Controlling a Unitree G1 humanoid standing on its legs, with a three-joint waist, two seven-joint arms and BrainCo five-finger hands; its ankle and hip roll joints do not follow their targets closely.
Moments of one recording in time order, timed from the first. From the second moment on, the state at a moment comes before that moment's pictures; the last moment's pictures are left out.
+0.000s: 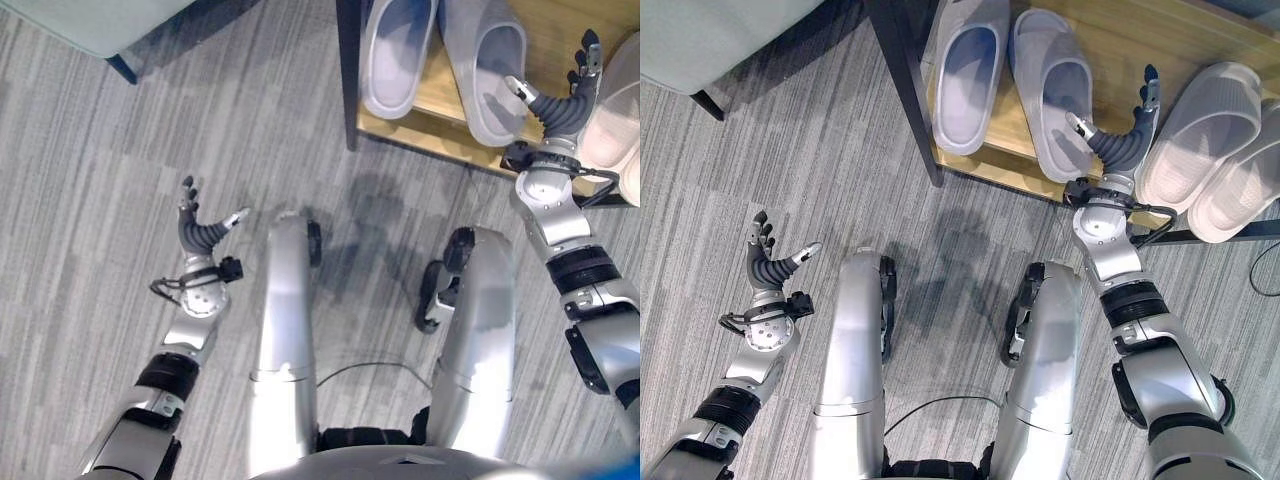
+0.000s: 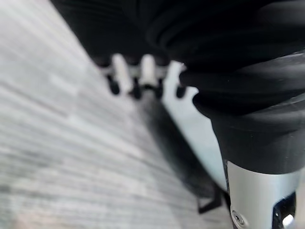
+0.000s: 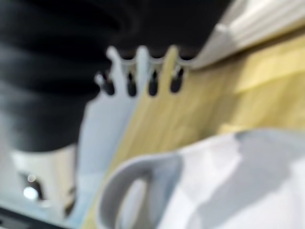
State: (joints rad) left arm -0.26 0.52 -0.22 0.46 -0.32 -0.38 0.60; right arm -0.82 -0.57 0.27 0.54 0.29 -0.25 -0.70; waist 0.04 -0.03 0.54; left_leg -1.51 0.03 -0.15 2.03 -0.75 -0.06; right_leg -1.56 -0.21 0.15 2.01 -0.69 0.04
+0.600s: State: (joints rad) left arm -0.30 0.49 -0.22 0.50 -0.33 -0.38 0.60; right arm -0.74 -0.47 0.28 0.51 0.29 -0.25 -0.65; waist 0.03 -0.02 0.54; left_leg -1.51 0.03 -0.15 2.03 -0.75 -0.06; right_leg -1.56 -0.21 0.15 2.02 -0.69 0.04
